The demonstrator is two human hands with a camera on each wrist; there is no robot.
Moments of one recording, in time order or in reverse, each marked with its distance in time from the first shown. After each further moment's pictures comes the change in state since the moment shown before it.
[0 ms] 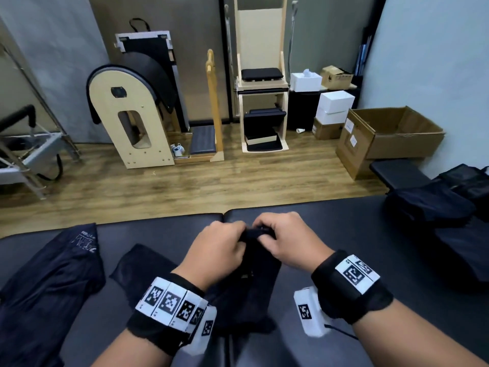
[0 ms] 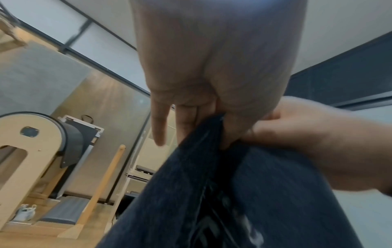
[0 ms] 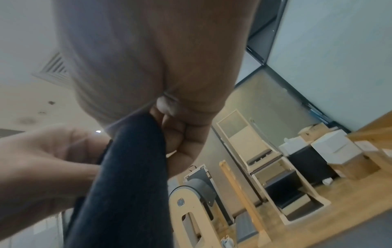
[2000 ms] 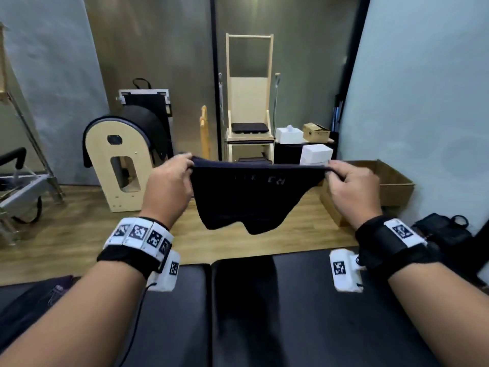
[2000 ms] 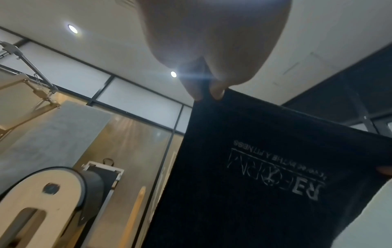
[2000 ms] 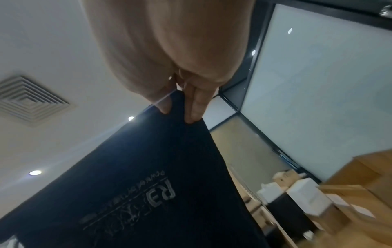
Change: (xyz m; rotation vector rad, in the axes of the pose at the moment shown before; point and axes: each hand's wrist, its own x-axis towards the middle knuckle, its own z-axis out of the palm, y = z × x) left_hand 0.109 -0.053 -0.140 0.071 0.918 0.161; right_hand 0.055 0.023 -0.186 -0.168 0.879 0.084
